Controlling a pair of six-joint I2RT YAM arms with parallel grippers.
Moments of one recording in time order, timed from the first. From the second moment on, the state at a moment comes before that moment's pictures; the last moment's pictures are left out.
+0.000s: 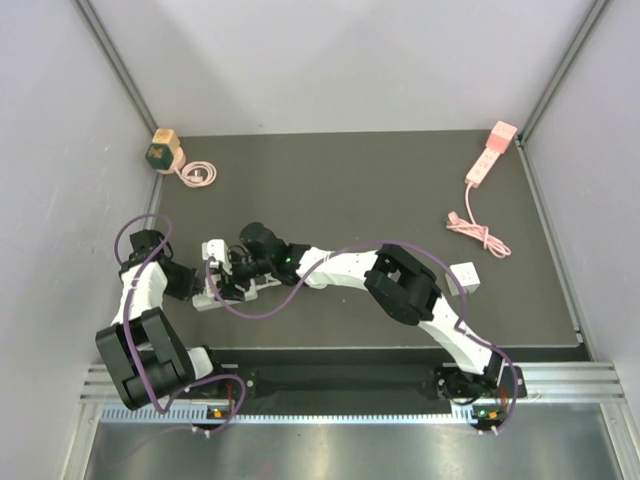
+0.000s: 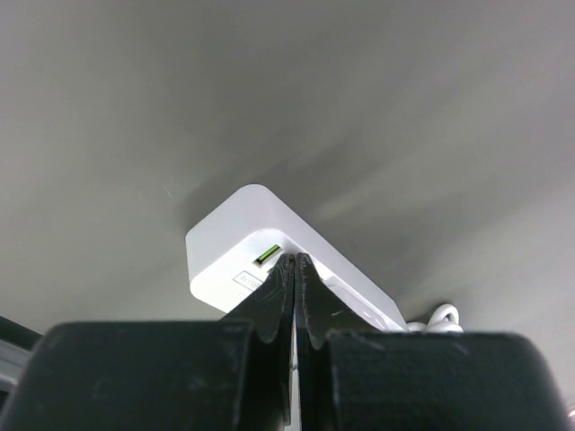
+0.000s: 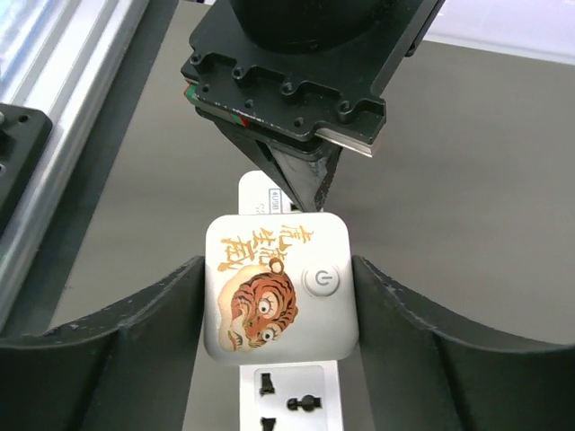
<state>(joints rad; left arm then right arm) 0.44 1.25 0.70 -0.67 0.08 -0.76 1.12 2.37 1.81 0.17 -0.58 -0.31</state>
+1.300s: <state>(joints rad) 0.42 1.27 0.74 -0.70 0.01 -0.81 1.13 2.42 1.84 0.25 -0.54 -0.16</state>
